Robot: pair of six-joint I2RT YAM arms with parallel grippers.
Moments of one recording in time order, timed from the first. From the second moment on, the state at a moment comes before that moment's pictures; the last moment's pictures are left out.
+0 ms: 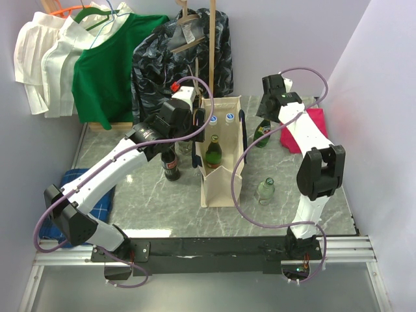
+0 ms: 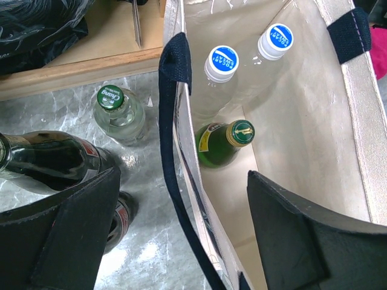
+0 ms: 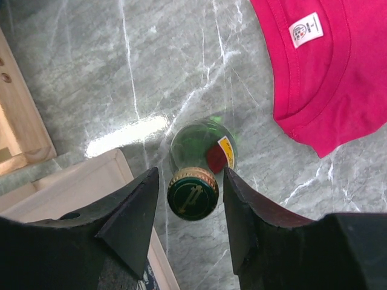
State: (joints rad) left arm -0.73 1.45 1.51 -0.61 -0.30 -0.40; right arm 0.20 1.87 1.74 -0.75 0.33 0.49
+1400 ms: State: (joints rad) left arm -0.73 1.46 1.51 -0.61 -0.29 -0.41; right arm 0.20 1.90 1.77 -0.84 0.34 0.46
